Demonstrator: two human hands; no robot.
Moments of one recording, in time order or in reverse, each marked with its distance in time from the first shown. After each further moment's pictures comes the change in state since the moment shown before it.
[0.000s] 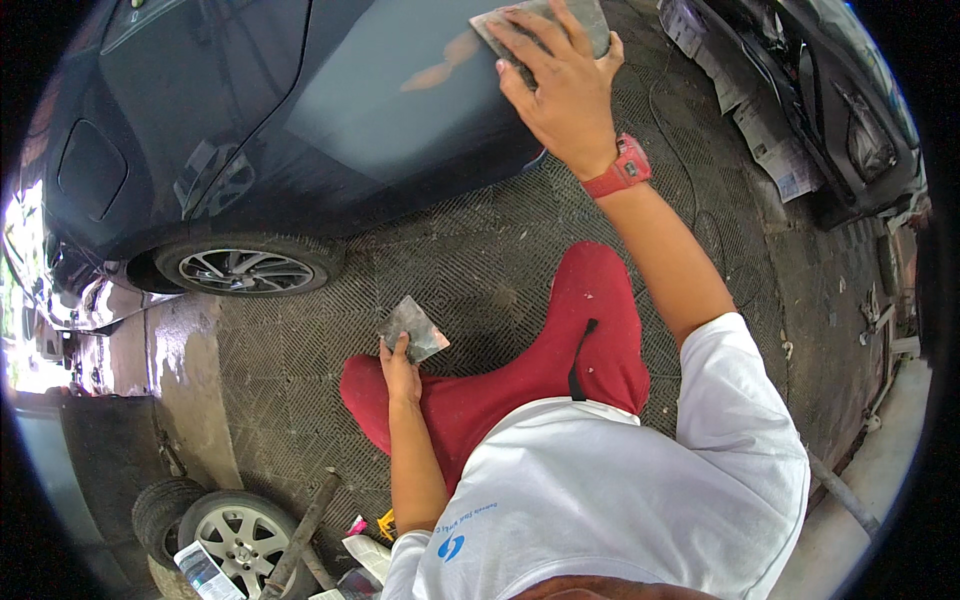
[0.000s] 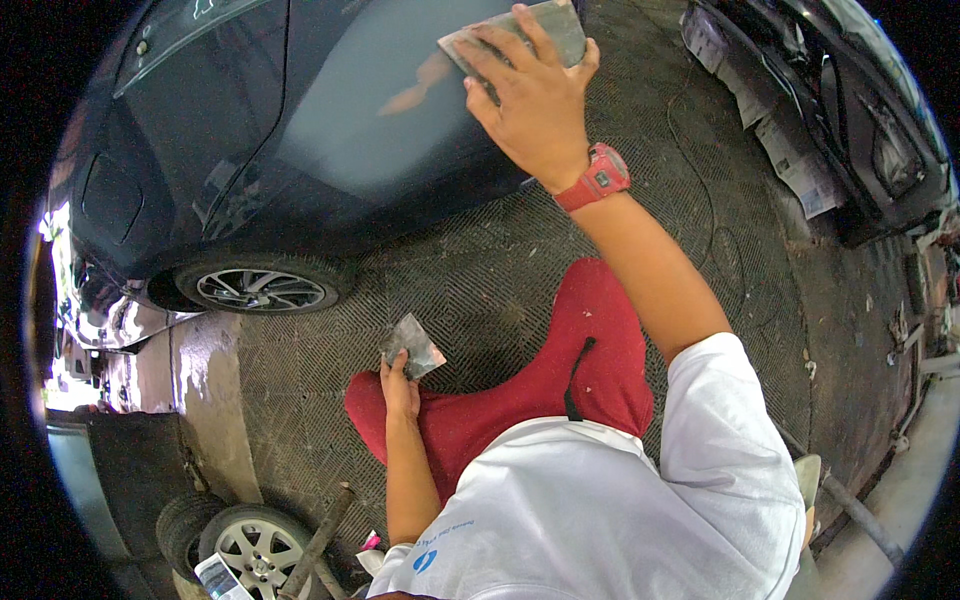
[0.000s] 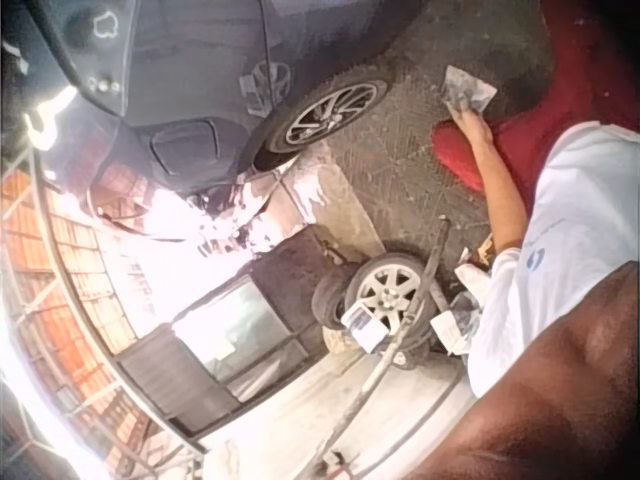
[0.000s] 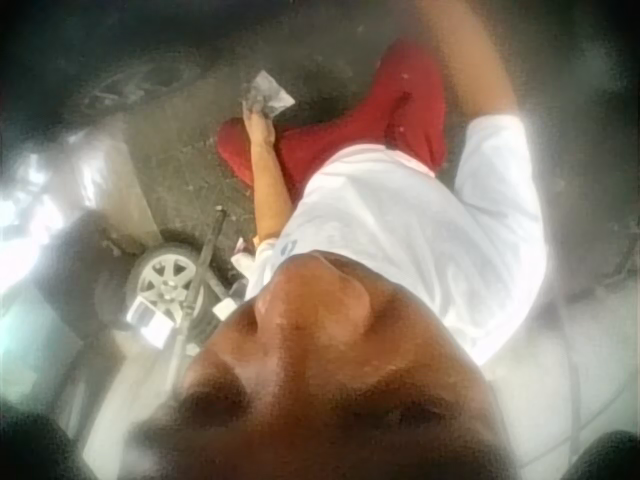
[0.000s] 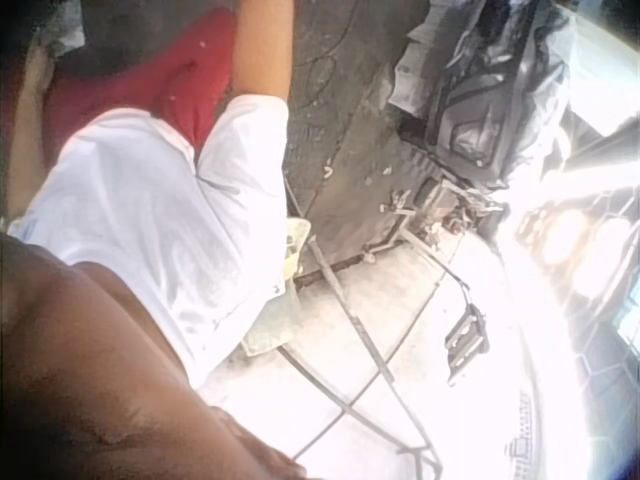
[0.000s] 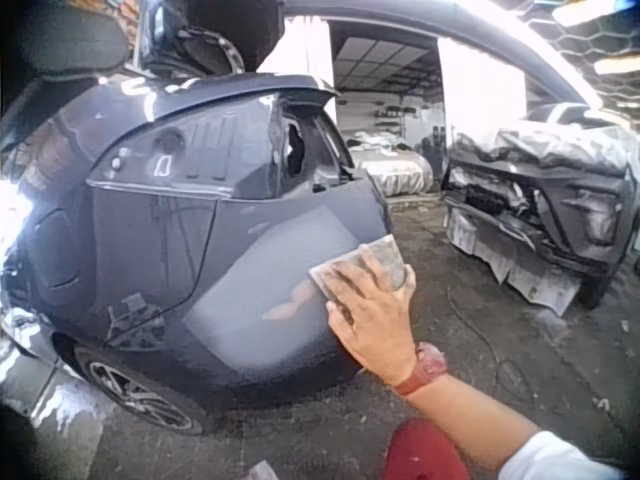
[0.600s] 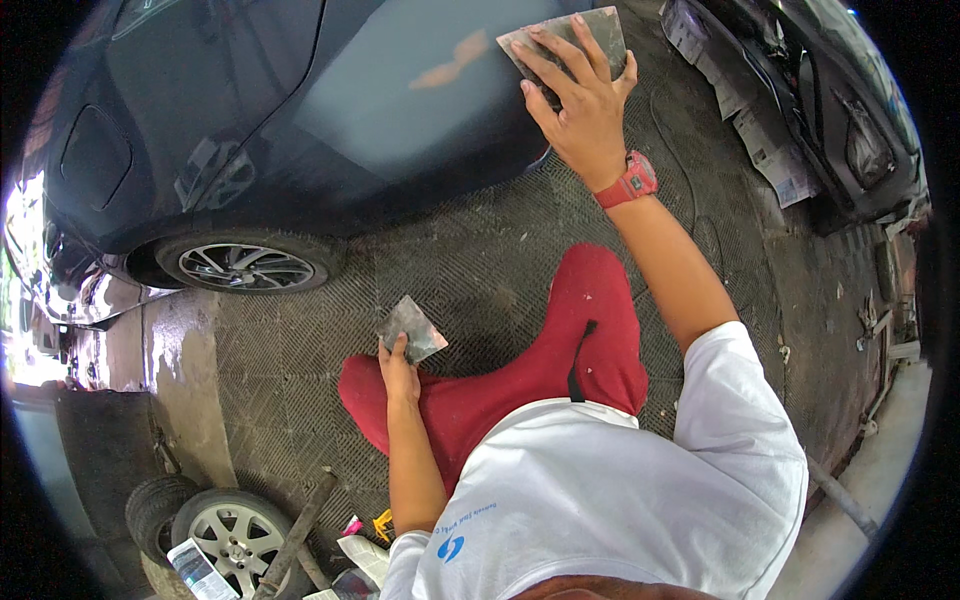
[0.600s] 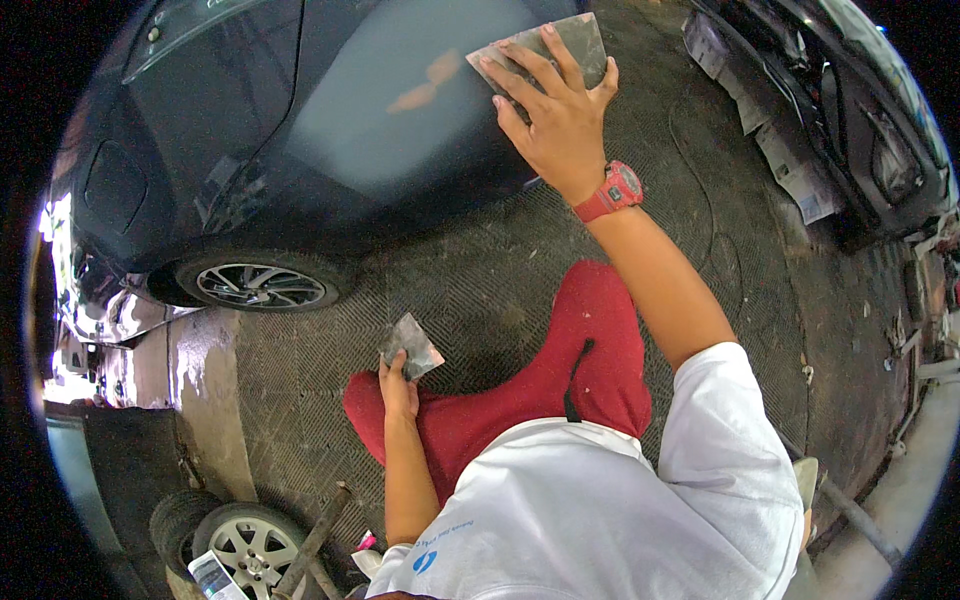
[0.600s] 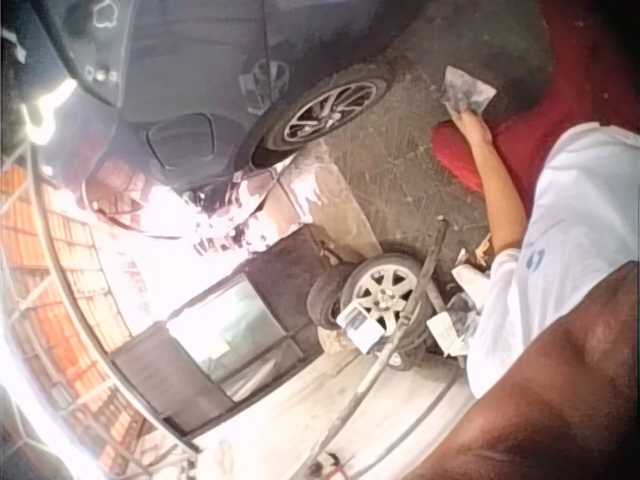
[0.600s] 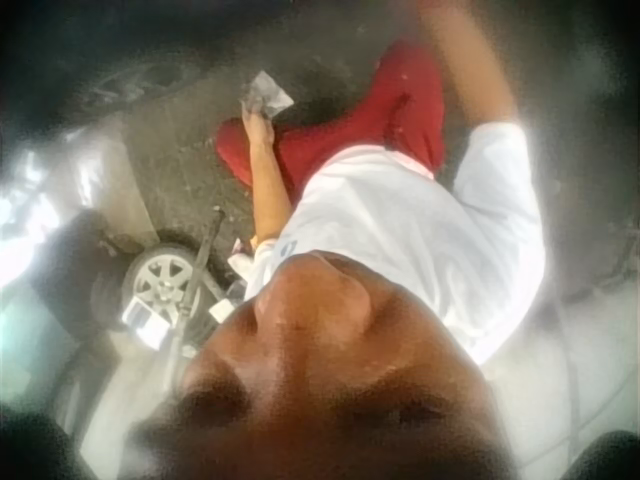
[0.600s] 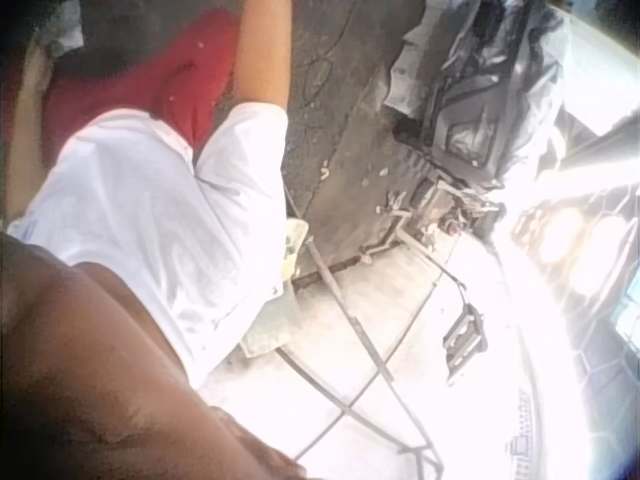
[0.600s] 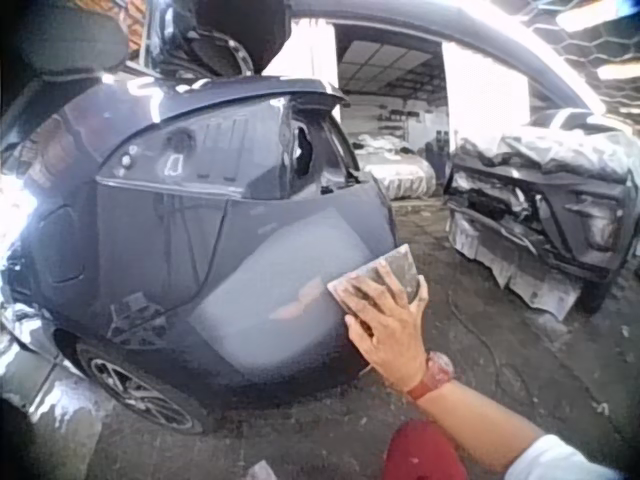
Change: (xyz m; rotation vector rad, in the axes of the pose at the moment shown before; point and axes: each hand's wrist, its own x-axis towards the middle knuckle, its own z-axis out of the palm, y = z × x) left_hand -0.004 0.002 0.000 -0.004 0.016 0.015; right_hand -0.034 0.032 0.031 -0.013 0.131 -0.065
